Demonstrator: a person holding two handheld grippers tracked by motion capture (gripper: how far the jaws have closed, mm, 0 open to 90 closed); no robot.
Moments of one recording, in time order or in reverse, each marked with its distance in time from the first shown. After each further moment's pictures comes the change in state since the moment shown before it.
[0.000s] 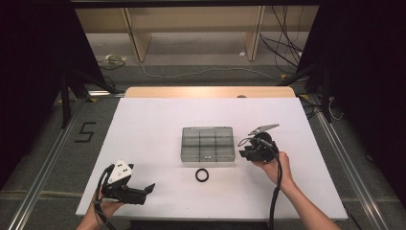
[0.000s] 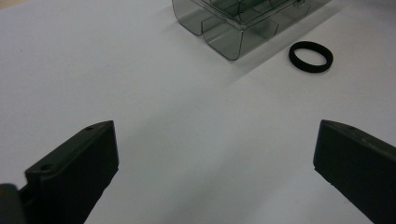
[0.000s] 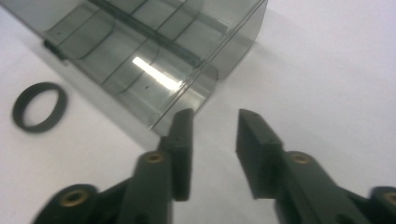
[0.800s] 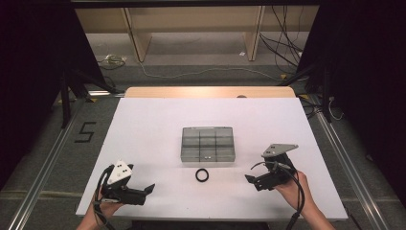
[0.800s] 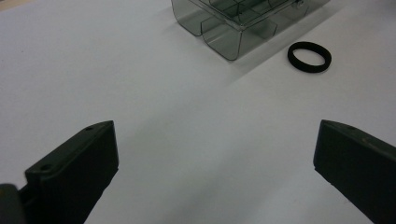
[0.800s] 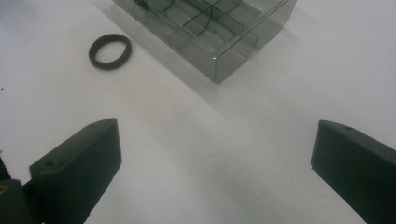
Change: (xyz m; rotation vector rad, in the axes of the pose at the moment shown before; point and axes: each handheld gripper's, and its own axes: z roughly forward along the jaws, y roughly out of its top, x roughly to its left) left arm -0.002 0.000 -0.002 -0.001 0.002 0.005; right arm 0.027 -0.048 -0.054 -0.066 0.032 -0.130
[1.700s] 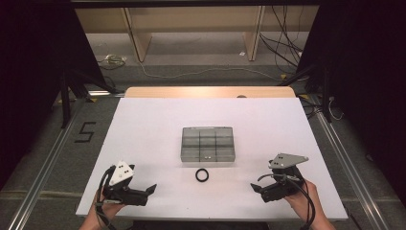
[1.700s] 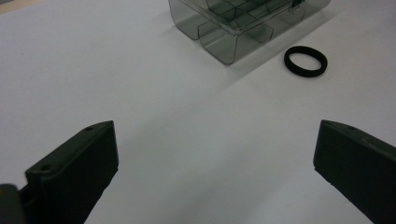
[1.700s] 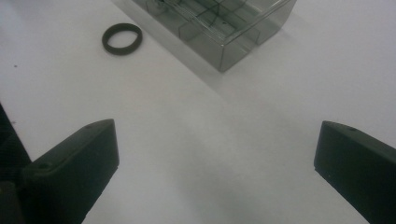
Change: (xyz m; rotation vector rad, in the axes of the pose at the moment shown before) left arm -0.007 0.003 0.000 -0.008 0.008 -0.004; right arm 0.012 -0.021 -0.020 -0.044 -0.021 -0.047
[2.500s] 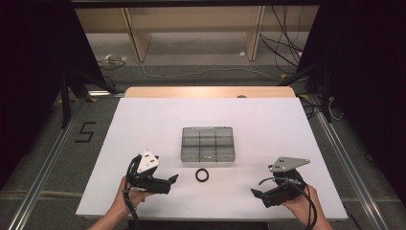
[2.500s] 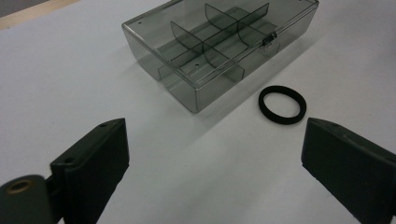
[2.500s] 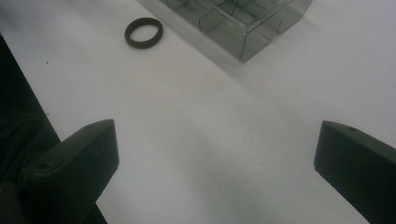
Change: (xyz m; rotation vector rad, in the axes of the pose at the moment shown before) left arm -0.027 0.039 0.047 -0.014 -0.053 0.039; right arm 0.005 -0.006 -0.004 0.021 0.059 0.024
